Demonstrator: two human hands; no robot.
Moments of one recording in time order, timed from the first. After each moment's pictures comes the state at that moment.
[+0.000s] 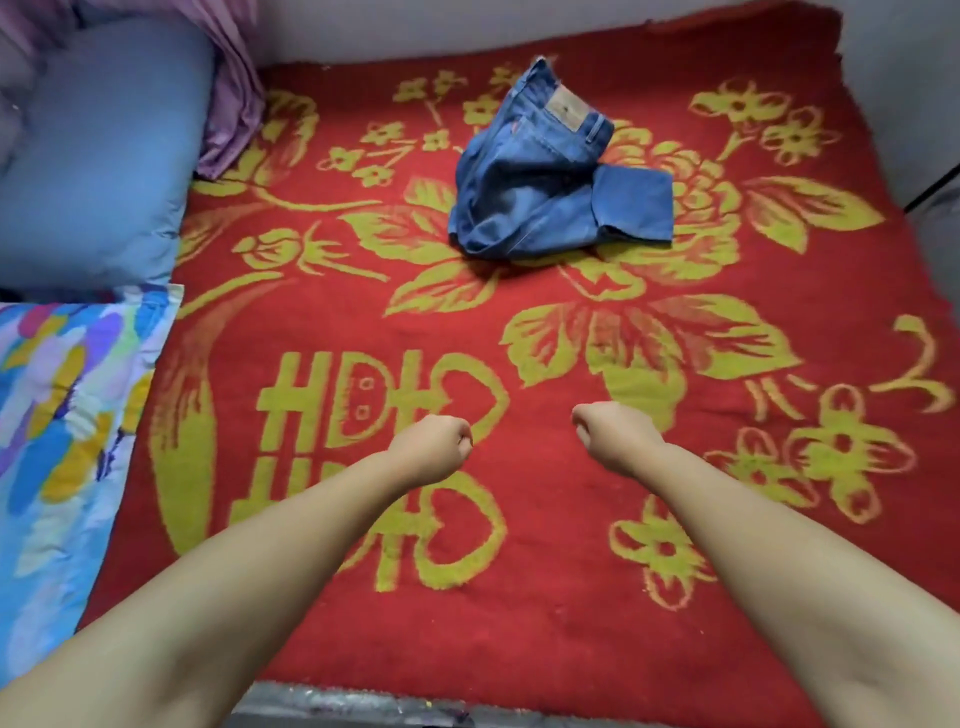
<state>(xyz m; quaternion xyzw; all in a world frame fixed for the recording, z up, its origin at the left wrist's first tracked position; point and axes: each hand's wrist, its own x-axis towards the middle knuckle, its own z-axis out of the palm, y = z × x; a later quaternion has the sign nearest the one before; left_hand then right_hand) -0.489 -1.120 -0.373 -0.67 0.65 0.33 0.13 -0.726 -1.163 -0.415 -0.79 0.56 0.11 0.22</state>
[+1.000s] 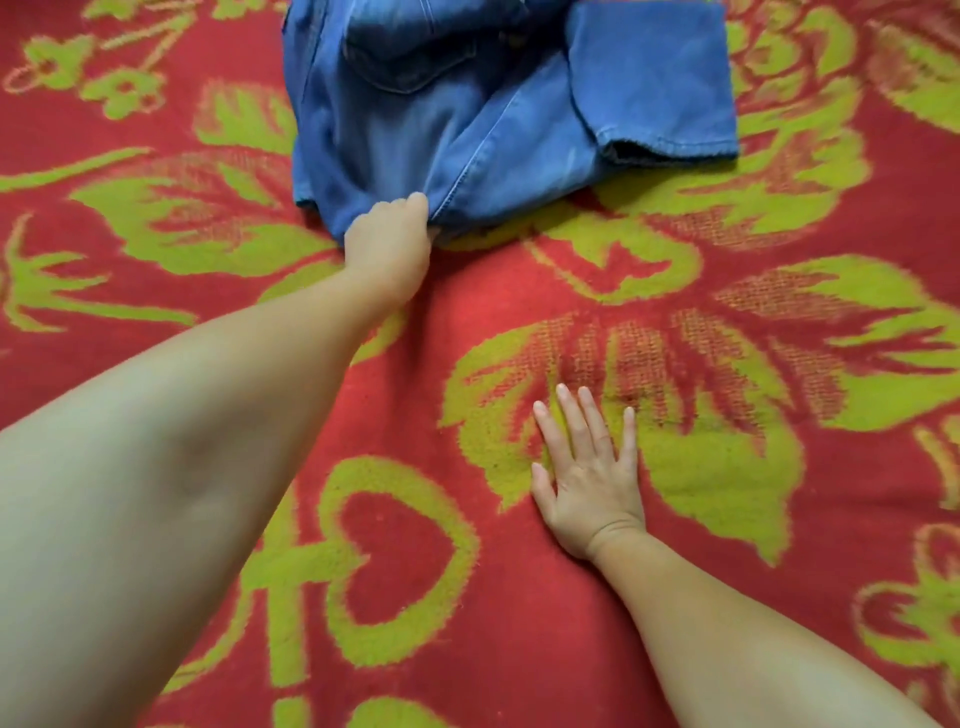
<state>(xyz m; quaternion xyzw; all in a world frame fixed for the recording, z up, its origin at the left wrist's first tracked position) -0.501 -1.514 -0.609 -0.67 0.74 0.06 0.03 -0.690 -1.276 -0.668 -0.76 0.65 0.00 0.08</state>
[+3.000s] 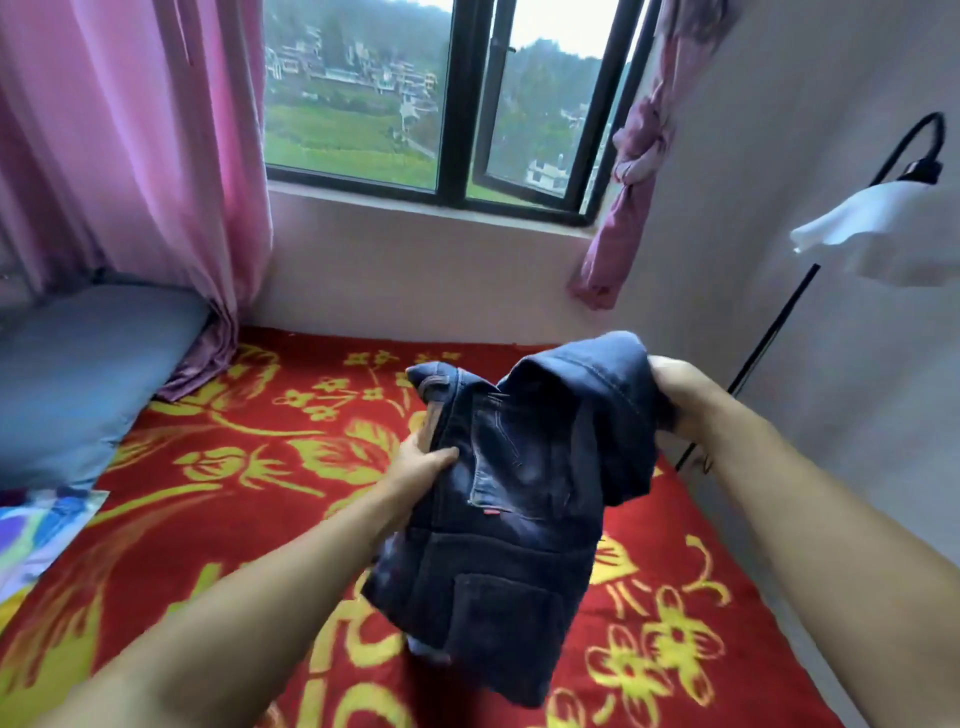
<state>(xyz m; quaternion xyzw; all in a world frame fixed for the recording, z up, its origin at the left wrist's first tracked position) -0.505 -1.149 -0.162 -0.53 0.42 0.55 -0.49 -0.758 -1.167 -0.013 -0.45 0.63 -0.40 0.49</state>
